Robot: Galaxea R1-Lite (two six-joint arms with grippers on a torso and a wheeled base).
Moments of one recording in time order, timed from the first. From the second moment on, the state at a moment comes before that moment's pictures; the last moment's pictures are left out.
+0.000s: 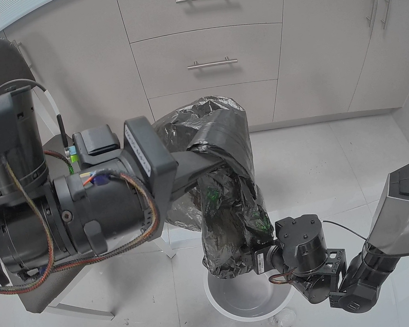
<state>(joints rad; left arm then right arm) -0.79 1.48 -0.97 -0.38 -0.27 -1.05 0.82 2.19 -0.66 -1.20 -0.57 0.26</state>
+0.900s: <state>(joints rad) -0.69 1.49 -0.90 -0.42 -0.42 -1.00 0.63 2.06 -0.45 -1.31 0.10 0.40</state>
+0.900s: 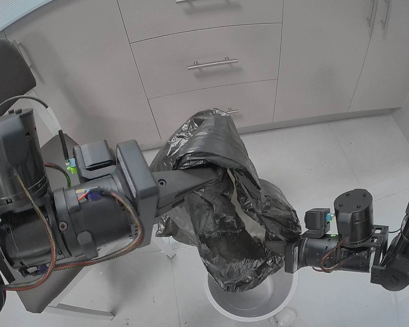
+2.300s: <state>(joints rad) -0.60 1.80 -0.71 -0.81 -0.89 -0.98 0.36 1.97 -0.10 -1.31 0.84 0.32</state>
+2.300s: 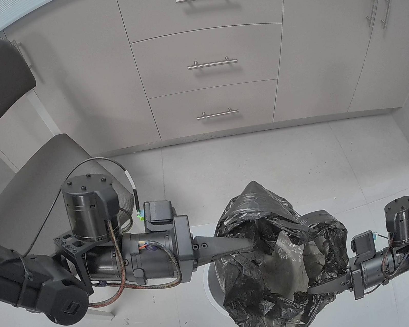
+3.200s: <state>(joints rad) -0.47 1.93 -0.58 -0.91 -0.89 -0.97 0.40 2.19 -0.23 -1.31 0.80 0.30</state>
